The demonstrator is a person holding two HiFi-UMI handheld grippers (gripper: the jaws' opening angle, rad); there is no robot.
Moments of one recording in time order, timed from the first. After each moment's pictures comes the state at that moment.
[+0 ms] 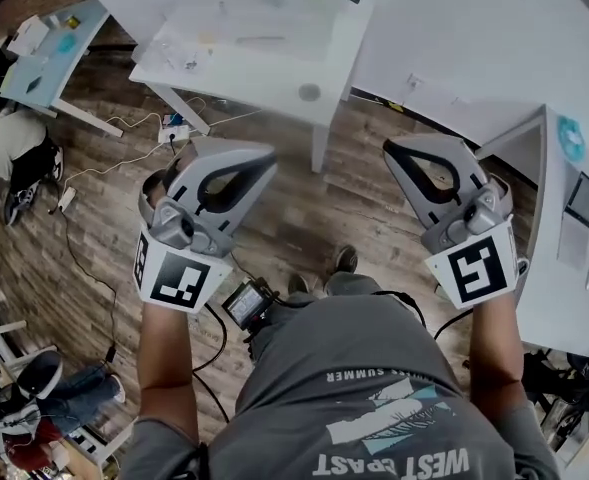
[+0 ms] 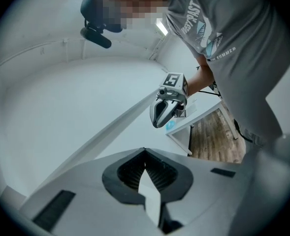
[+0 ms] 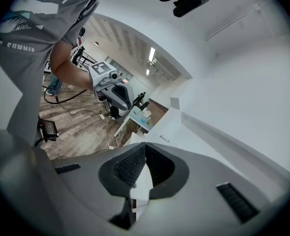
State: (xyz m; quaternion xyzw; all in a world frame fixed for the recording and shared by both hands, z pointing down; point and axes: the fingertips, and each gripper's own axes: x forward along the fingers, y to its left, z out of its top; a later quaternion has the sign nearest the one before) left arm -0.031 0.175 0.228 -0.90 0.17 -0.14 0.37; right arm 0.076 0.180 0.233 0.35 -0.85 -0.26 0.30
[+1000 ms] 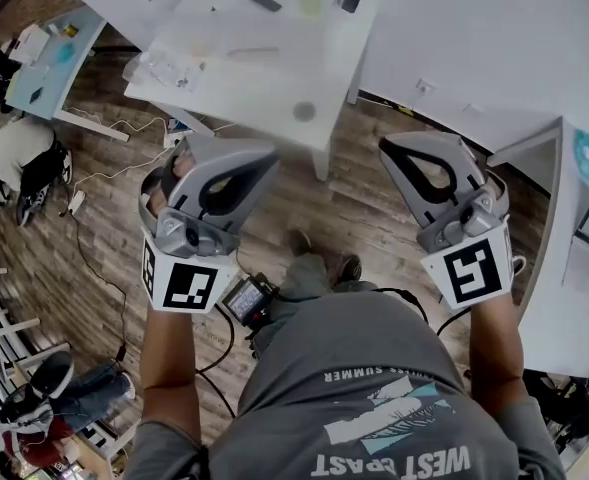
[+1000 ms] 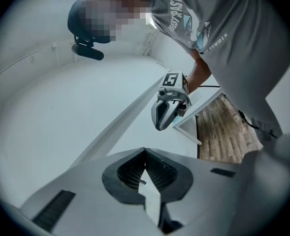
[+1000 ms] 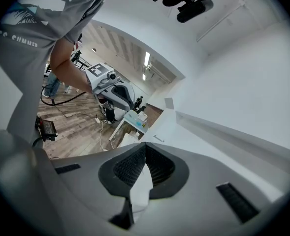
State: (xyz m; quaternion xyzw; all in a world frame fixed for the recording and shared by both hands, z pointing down) left arm 0.033 0.090 0.225 -0.87 0.19 -0.15 0.43; right arm 0.131 0.091 0.247 0.35 -0.86 -0.26 0.25
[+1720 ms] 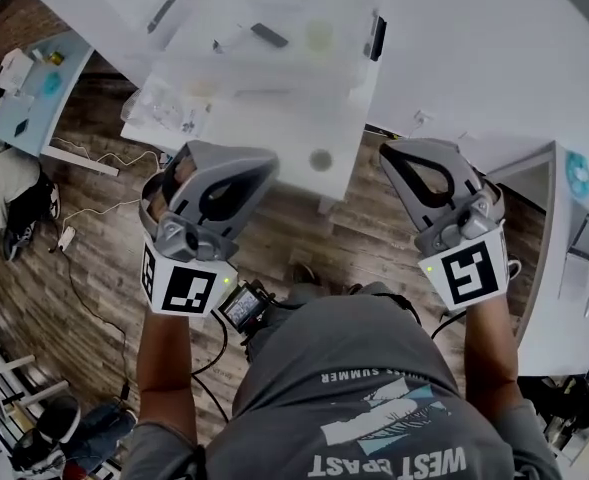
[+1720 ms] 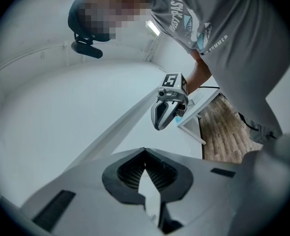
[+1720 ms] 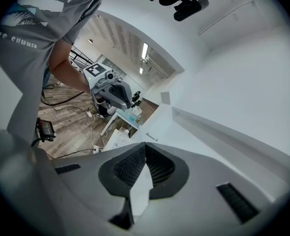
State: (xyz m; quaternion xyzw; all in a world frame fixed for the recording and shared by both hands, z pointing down) left arm -0.028 -0.026 0.220 -0.88 0.18 -0.10 0.43; right arm 0.076 -0.022 0.233 0.38 -0.84 -0.27 0.28
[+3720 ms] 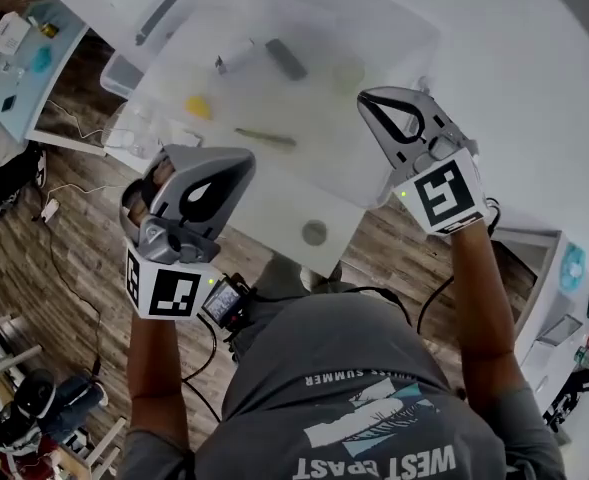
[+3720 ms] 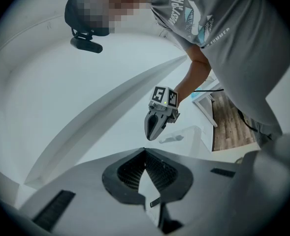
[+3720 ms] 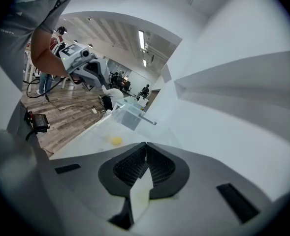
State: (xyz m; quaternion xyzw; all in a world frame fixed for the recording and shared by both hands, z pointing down) left arm -0.015 -0.262 0.271 -0.87 0.27 -0.19 0.36; right arm 0.102 -0.348 0.306 0.31 -0.88 -0.20 0.30
